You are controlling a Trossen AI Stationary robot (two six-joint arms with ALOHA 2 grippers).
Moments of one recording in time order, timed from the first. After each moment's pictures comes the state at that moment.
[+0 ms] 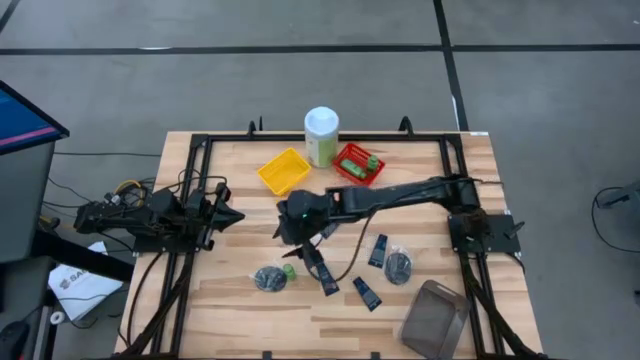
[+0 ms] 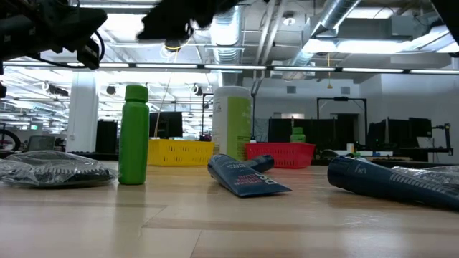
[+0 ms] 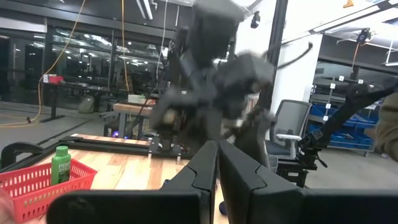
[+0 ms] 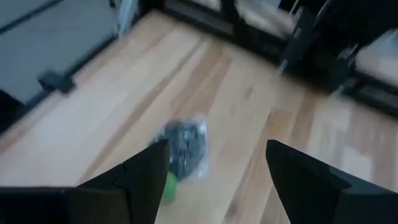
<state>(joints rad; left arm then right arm) -0.03 0.02 0.01 0.26 0.05 -0.16 0.10 2.08 1.82 -0.43 -0.27 -0.35</state>
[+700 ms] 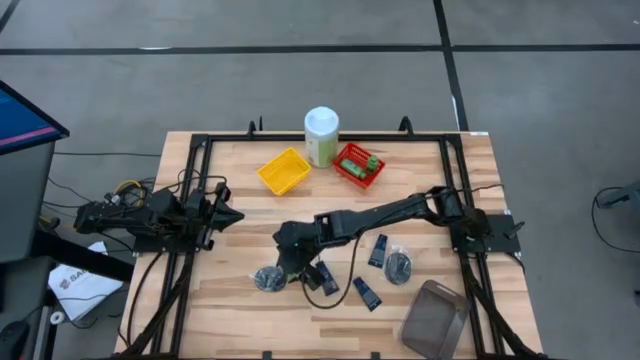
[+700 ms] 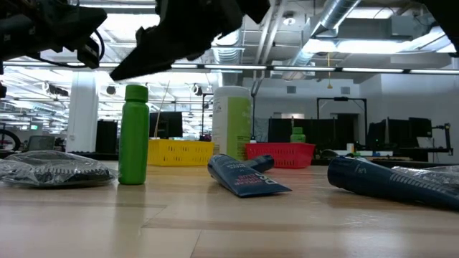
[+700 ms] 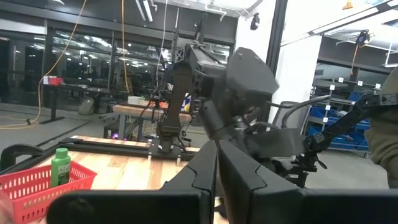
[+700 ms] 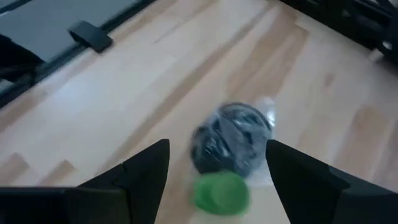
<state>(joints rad) -0.03 0.02 0.01 0.26 0.05 -0.16 0.16 2.22 1.82 -0.40 -0.31 -0.42</state>
